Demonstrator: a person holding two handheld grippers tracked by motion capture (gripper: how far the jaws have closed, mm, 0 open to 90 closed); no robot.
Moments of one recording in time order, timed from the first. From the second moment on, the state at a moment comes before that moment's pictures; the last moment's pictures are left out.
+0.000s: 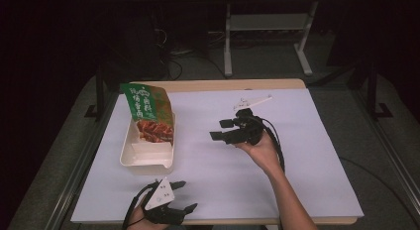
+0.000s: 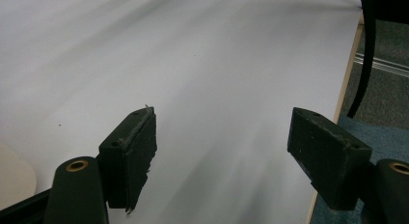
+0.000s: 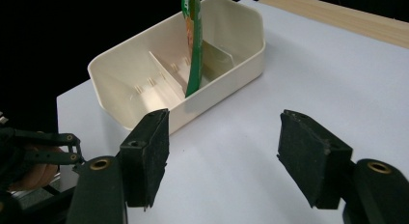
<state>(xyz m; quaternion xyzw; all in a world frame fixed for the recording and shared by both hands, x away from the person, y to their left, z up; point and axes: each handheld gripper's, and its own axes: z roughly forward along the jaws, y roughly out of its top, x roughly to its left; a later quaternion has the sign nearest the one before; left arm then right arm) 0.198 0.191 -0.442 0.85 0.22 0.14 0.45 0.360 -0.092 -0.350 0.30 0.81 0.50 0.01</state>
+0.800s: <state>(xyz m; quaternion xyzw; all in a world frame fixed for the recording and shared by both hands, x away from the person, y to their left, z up) 0.201 0.195 -0.442 0.85 0.22 0.14 0.45 0.338 -0.139 -0.366 0.32 0.80 0.50 0.01</state>
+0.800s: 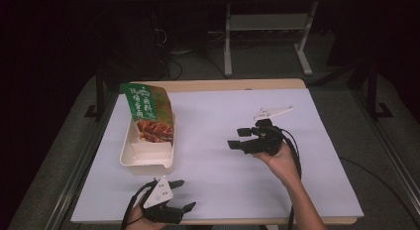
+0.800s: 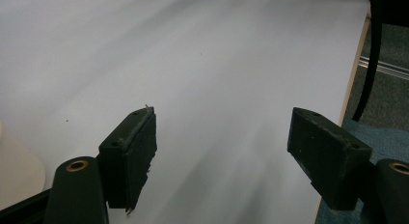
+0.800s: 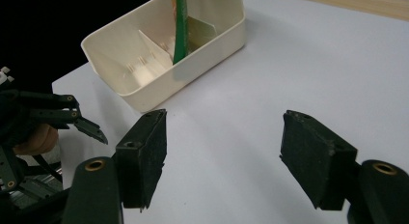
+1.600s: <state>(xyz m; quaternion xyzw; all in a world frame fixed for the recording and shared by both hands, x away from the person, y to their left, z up) 0.201 0.195 -0.443 0.85 0.23 0.14 0.45 0.313 -0.172 -0.383 0.34 0.80 0.49 0.01</state>
